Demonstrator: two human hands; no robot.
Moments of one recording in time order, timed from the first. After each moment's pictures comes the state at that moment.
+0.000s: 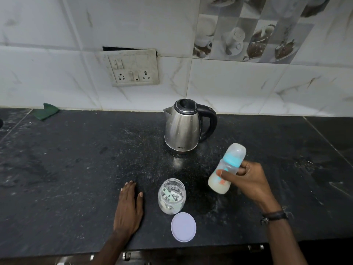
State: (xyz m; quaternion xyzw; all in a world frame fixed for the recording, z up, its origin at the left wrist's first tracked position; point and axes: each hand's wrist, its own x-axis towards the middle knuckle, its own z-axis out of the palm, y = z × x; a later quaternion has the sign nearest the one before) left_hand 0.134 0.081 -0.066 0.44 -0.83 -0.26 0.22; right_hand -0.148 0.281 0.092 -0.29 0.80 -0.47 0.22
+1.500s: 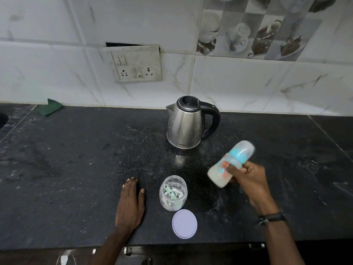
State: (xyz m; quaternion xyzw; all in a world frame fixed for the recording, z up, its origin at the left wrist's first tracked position) left_hand 0.134 0.081 -0.068 0.44 -0.83 -0.26 0.22; right_hand -0.133 0.271 0.086 -0.17 0.67 -0.67 0.25
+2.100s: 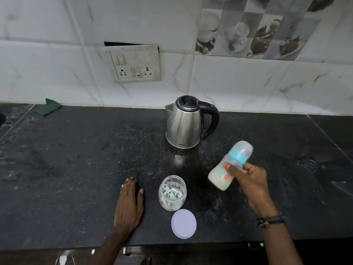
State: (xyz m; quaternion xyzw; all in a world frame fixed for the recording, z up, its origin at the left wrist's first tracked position) left_hand 0.135 0.080 -0.068 0.43 -0.84 -0.25 0.22; right_hand -0.128 0.273 0.082 -0.15 0.66 -0.69 0.24
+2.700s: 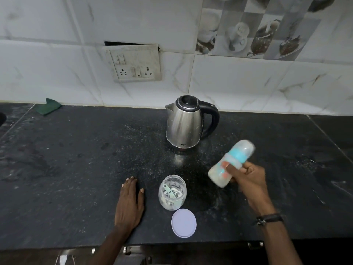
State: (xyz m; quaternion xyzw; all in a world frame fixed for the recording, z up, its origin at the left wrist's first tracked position) left_hand 0.135 0.081 -0.067 0.44 -0.84 -0.25 0.22; right_hand -0.128 0.270 0.086 -0.14 0.67 -0.70 0.22
